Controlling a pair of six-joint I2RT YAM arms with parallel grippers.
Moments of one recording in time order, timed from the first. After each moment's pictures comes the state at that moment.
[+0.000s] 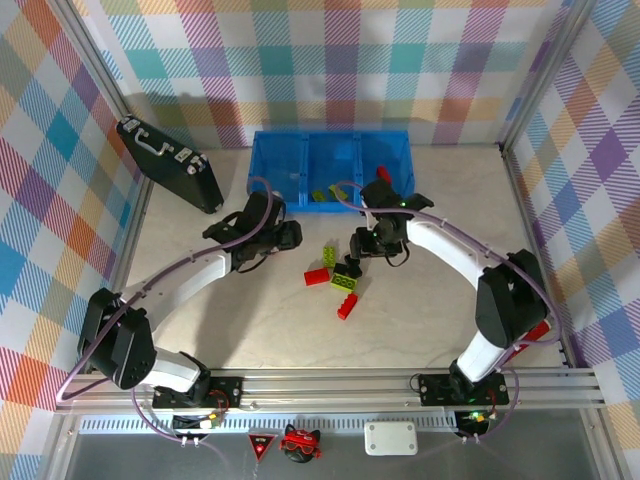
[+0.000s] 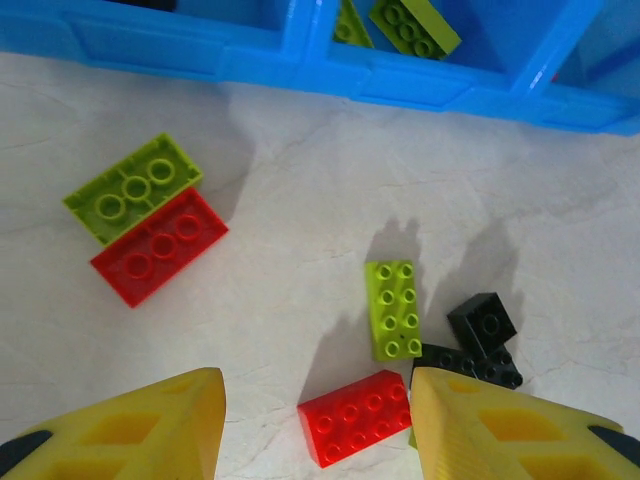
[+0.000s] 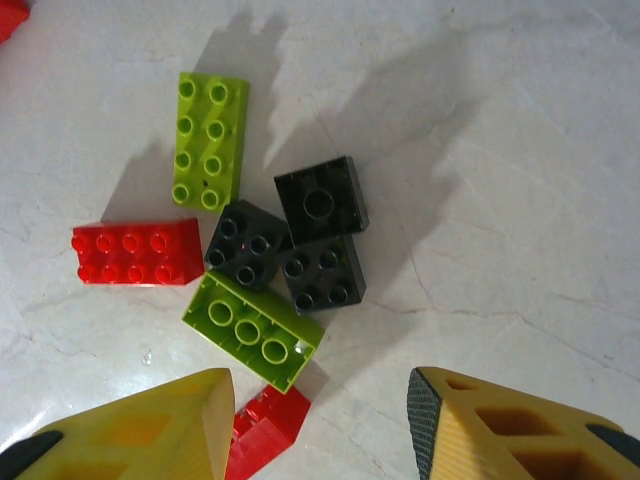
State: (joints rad) left arm -0.55 1.41 1.07 -0.50 -0.07 -0.60; right arm 0.57 1.67 1.33 -0.89 -0.12 0.41
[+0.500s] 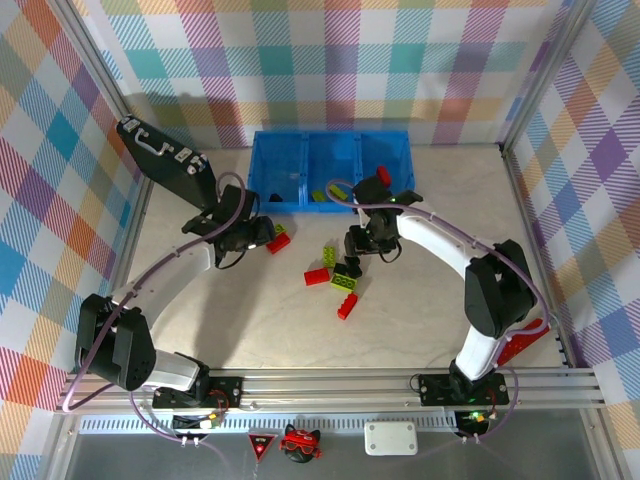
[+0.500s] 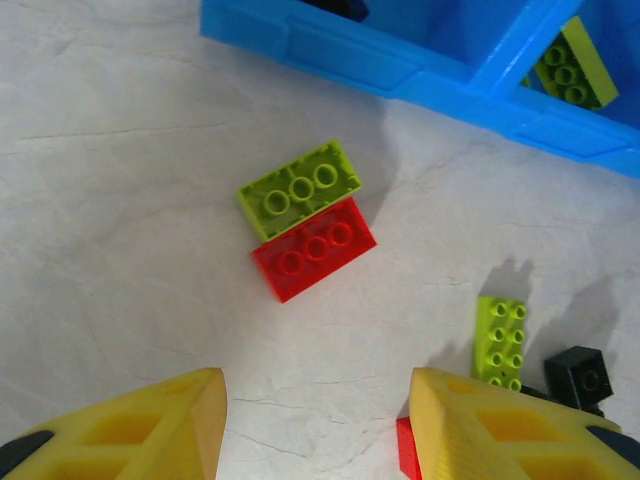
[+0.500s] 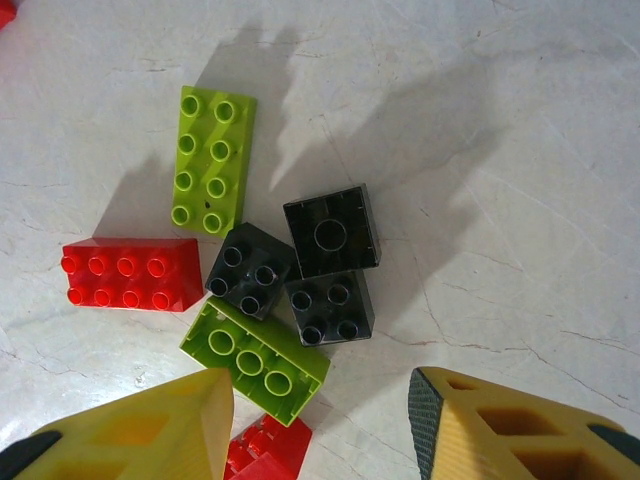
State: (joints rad) left arm -0.38 1.40 1.08 -0.61 -0.05 -0.62; right arm 0.58 1.75 1.38 -0.90 -0.11 0.39
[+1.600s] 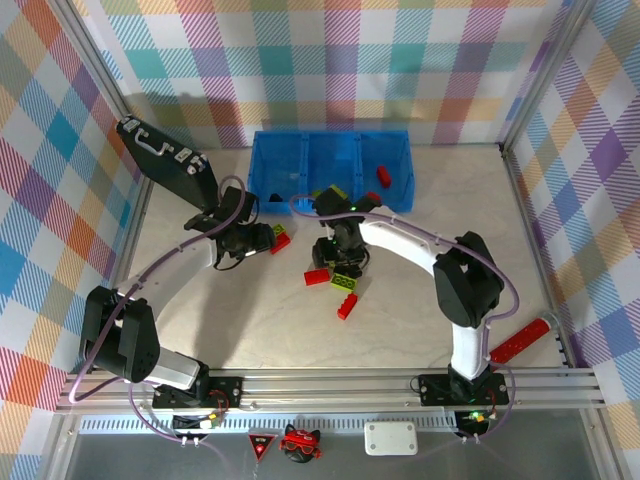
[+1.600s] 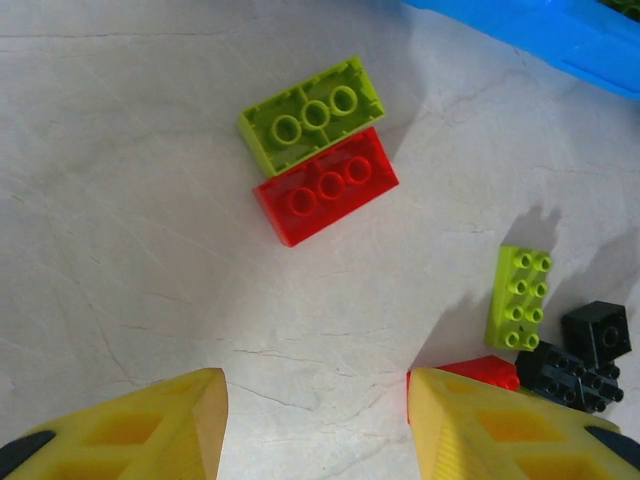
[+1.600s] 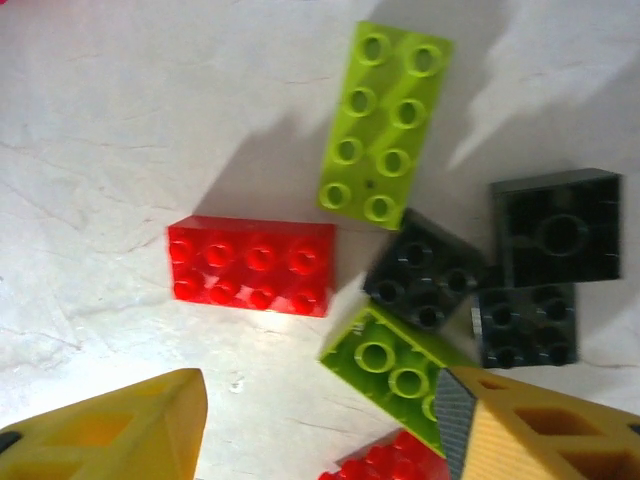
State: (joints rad) left arm -0.35 1.44 1.07 -0.67 0.04 -0.63; right arm 0.78 1.92 1.55 -0.94 -0.08 0.52
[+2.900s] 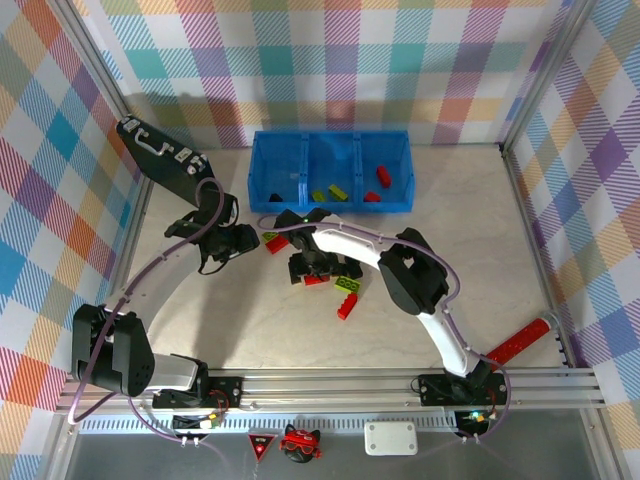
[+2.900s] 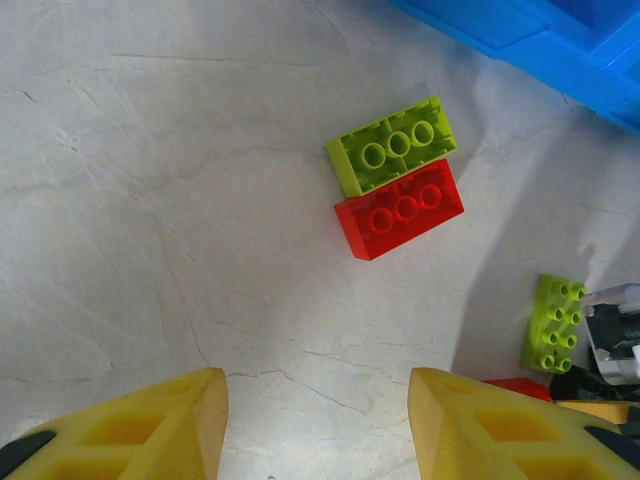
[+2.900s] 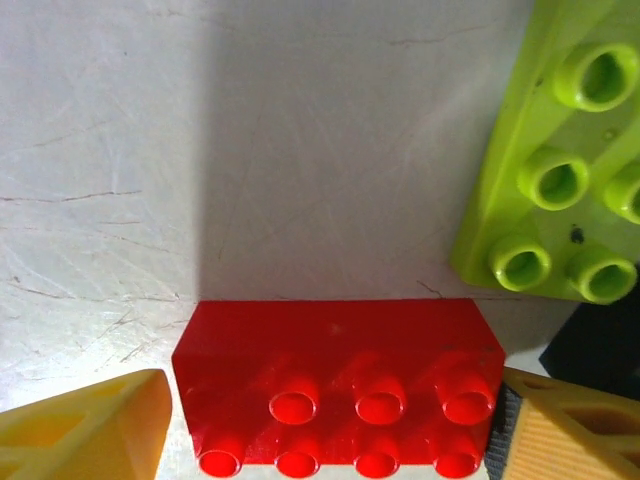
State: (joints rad) left arm -0.25 1.35 1.02 -0.69 0.04 -0.61; right arm 0.90 2.25 1.83 -1.08 0.02 0.68
